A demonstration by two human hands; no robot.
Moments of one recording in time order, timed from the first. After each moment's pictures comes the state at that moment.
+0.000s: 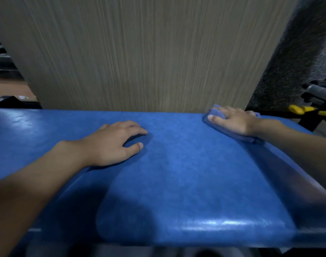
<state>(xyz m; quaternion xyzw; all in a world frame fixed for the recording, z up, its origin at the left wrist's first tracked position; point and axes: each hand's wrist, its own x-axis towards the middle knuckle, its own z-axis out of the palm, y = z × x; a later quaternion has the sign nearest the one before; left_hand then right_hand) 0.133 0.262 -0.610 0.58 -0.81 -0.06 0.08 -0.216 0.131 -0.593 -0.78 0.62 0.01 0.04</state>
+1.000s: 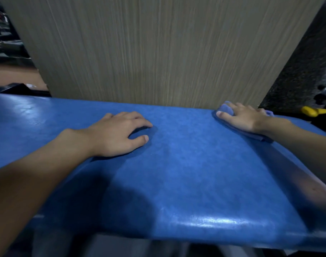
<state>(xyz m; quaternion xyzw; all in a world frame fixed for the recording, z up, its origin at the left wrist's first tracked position) 0.149 0.268 -0.607 0.59 -0.80 -0.02 0.06 -0.201 0.119 -0.597 -0.76 0.65 0.02 0.03</state>
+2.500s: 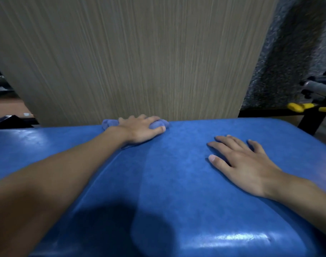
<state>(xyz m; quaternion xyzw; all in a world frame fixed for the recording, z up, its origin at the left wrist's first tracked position) 0.060 0.159 -0.594 0.69 -0.72 -0.06 -0.02 -0.234 0.254 -0.609 -0.82 0.57 -0.05 0.06</state>
